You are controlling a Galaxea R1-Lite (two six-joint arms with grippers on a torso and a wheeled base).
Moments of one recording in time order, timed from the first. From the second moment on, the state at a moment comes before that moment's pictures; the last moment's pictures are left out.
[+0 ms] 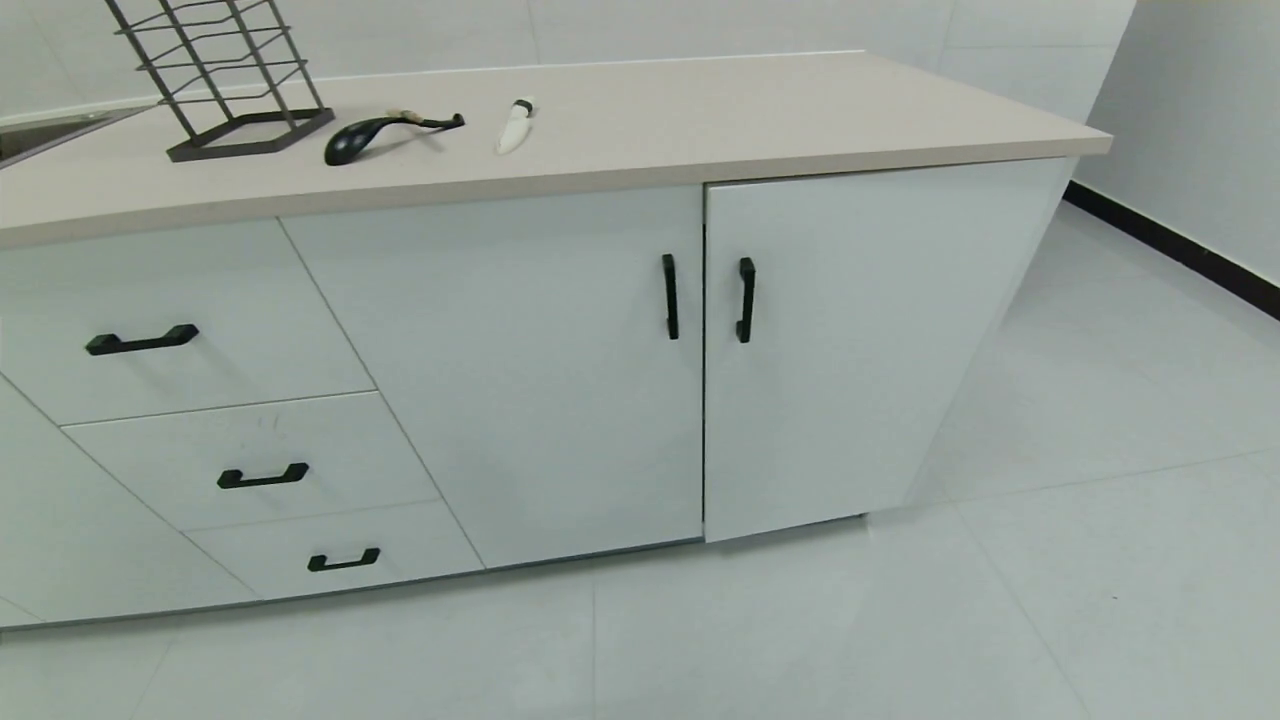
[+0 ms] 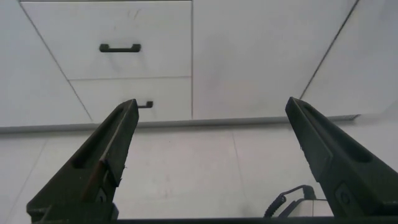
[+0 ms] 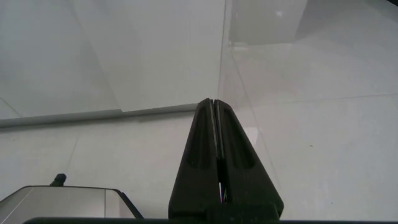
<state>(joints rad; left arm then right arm) 0.00 0.00 0.00 0.00 0.07 -0.05 0.00 0.00 0.00 0.00 0.03 -0.01</state>
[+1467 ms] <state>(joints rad) 0.00 0.00 0.00 0.00 0.07 -0.05 0.00 0.00 0.00 0.00 0.03 -0.01</state>
